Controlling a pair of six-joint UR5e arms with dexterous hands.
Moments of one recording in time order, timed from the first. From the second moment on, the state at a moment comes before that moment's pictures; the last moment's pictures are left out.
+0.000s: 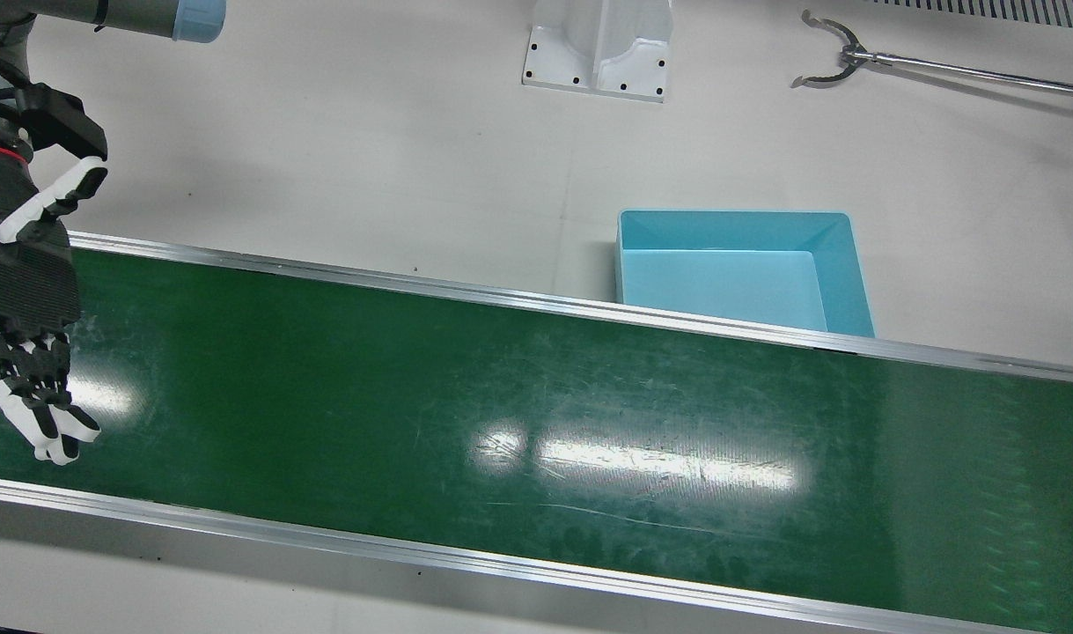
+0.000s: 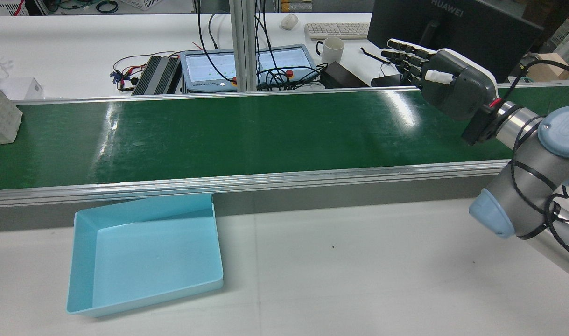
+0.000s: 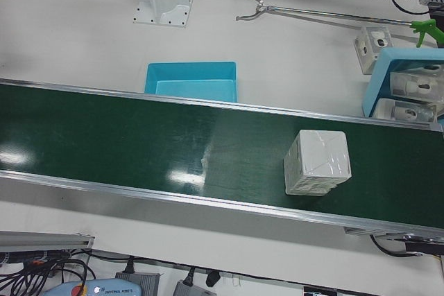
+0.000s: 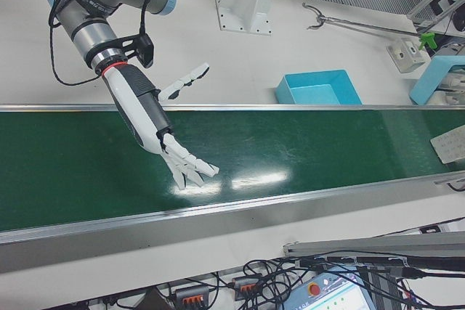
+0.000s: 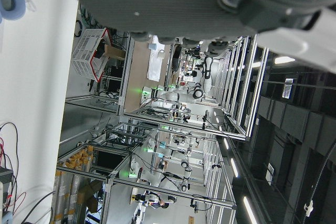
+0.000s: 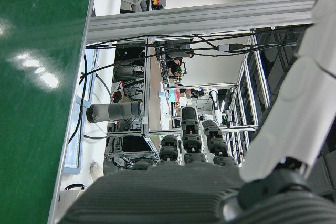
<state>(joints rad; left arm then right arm) -1.80 -1.80 -1.75 0.42 1.92 -0.16 1.08 -1.26 1.81 -3.41 -1.48 -0.01</state>
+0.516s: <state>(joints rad) -1.80 -1.80 -1.75 0.42 1.92 -0.16 1.08 -1.26 1.82 -3.41 -1.48 -0.01</state>
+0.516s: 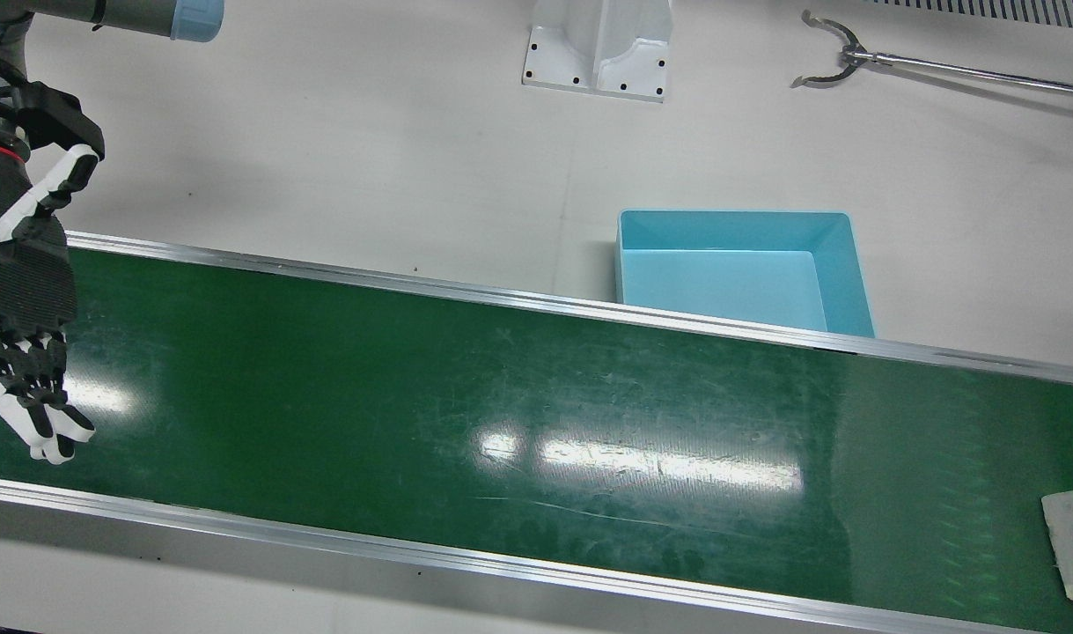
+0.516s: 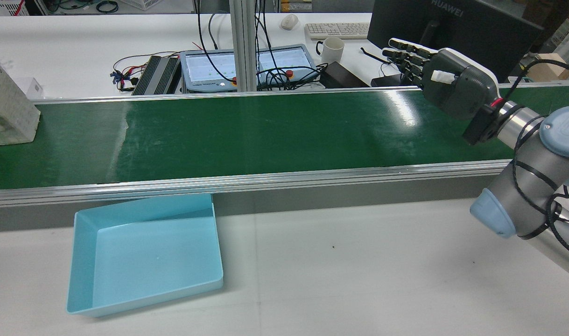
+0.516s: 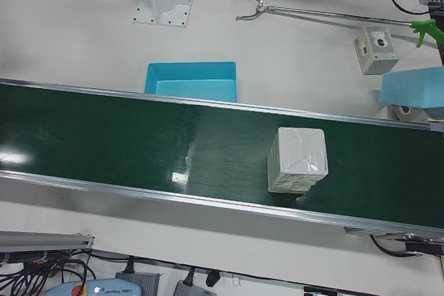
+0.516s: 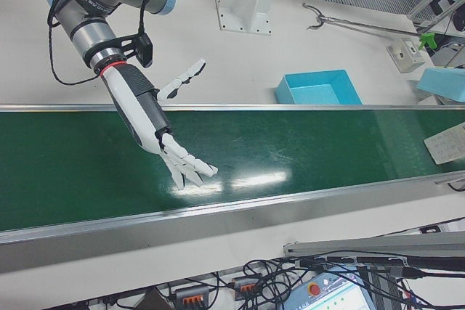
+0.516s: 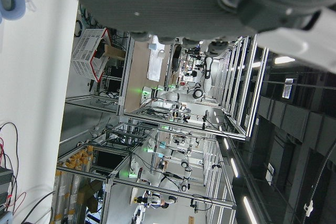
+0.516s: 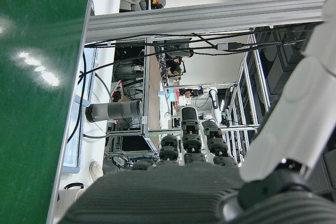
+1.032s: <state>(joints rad) -1.80 -1.80 -1.75 0.42 1.92 -0.16 1.08 -1.26 1.82 -3.41 -1.48 0.00</state>
